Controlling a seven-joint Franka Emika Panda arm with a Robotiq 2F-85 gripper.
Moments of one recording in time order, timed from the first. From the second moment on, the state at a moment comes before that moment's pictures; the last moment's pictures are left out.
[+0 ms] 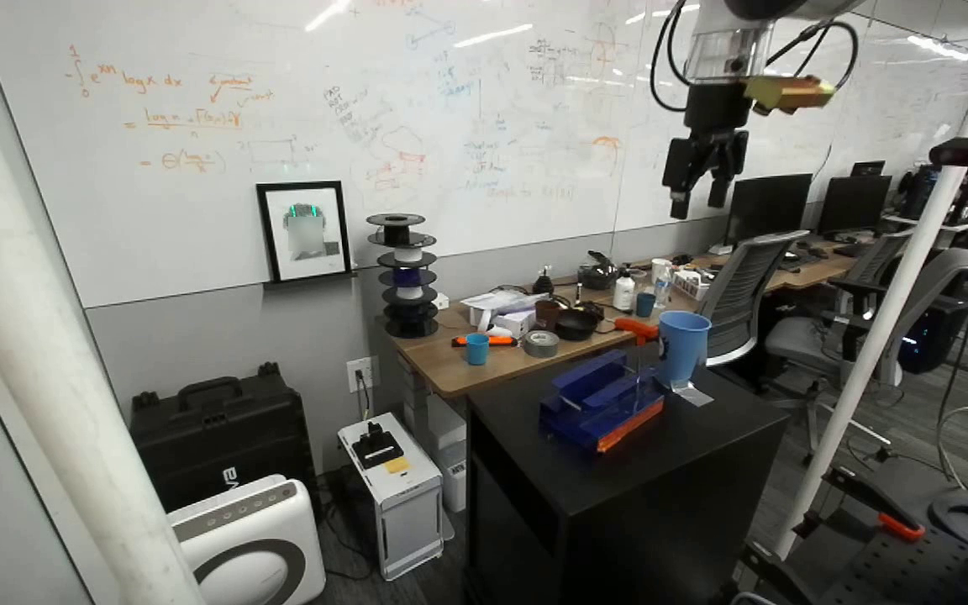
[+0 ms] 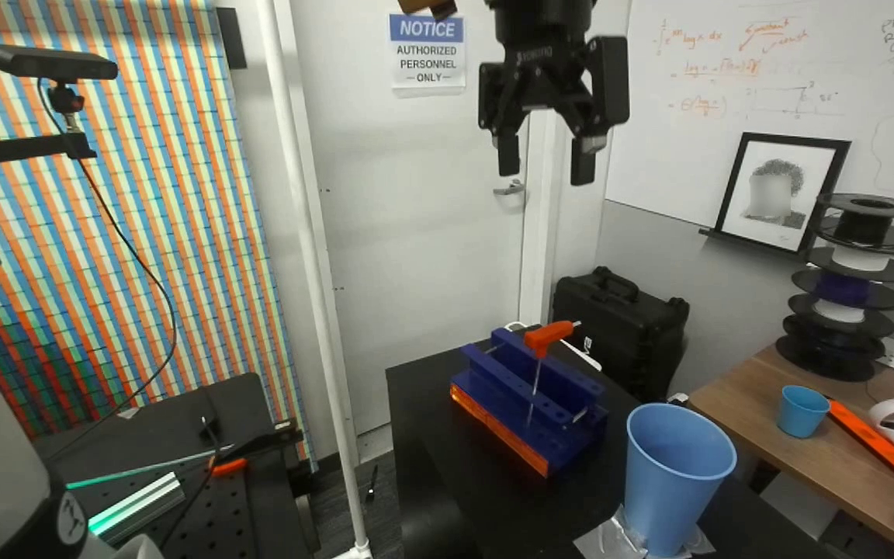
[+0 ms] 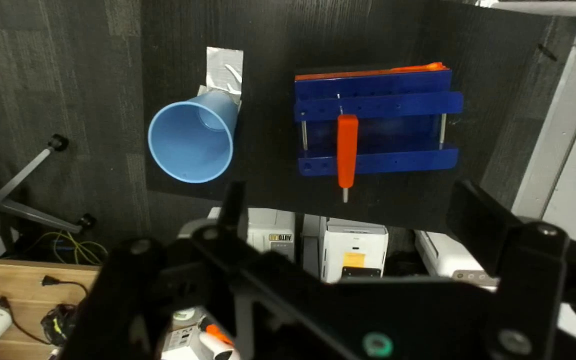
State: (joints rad) arm 0.00 -0.28 0.01 -2.28 -0.12 2.02 -0.02
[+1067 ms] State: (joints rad) arm 0.02 0.17 0.02 -2.22 -0.17 2.19 -0.01
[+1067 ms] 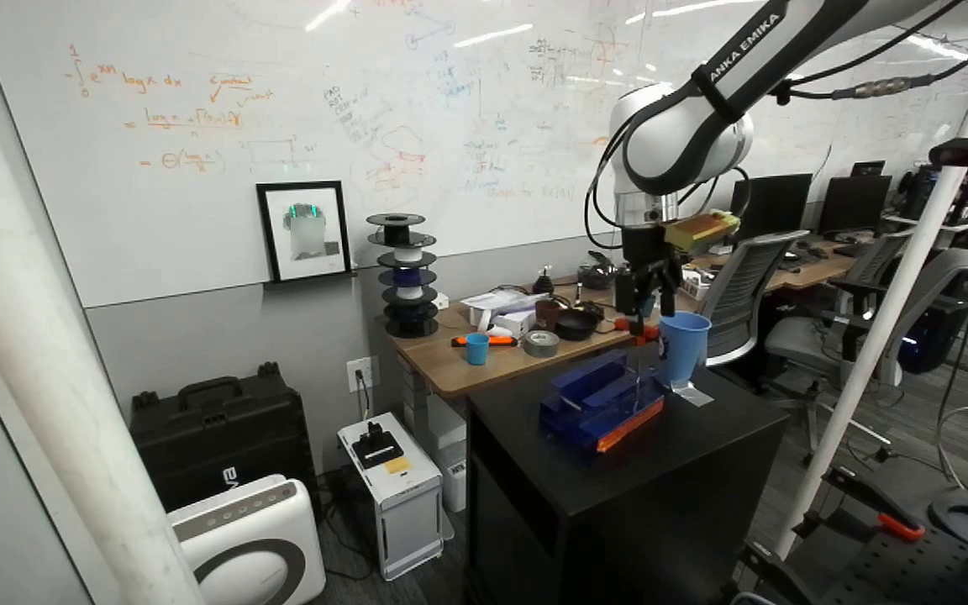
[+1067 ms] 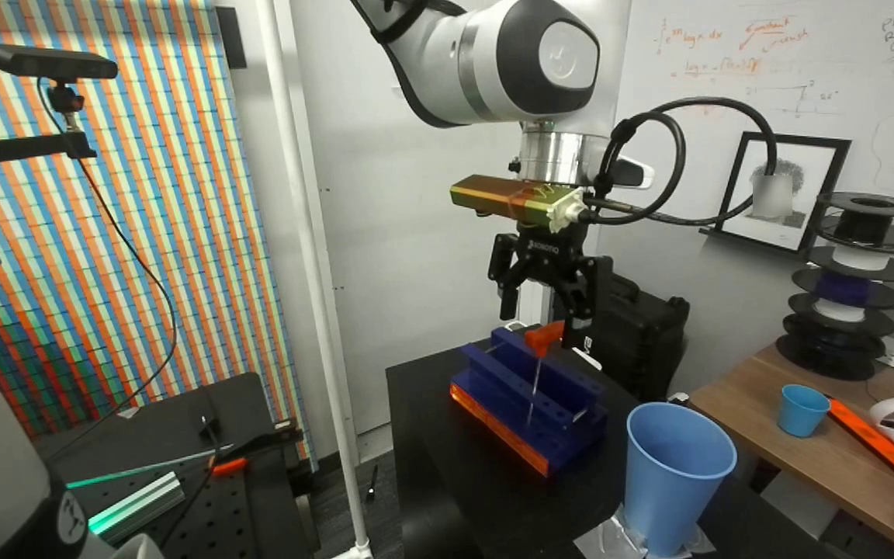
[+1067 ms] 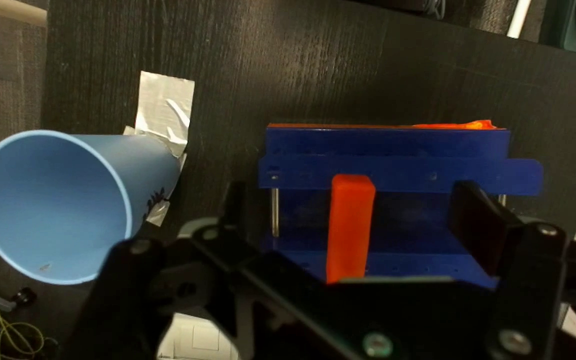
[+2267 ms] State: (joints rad) arm 0.04 0.07 0.03 -2.21 -0.08 2.27 -0.05
